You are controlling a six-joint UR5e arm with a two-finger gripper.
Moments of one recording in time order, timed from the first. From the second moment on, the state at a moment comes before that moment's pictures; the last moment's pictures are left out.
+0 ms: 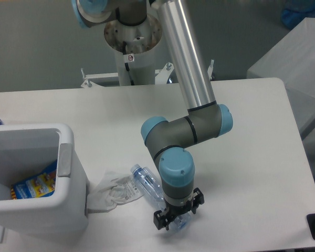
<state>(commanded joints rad) 2.37 -2.33 -1.39 -0.79 1.59 -0.15</state>
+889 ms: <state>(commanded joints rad) 2.37 -2.32 -1.39 -0.79 1.59 -0.14</state>
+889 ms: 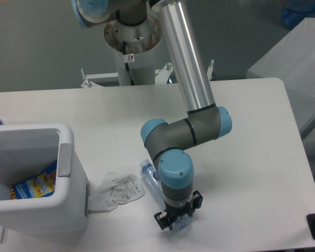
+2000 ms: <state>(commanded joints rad) 2.38 -2.22 -1.27 -0.79 1.59 0.00</state>
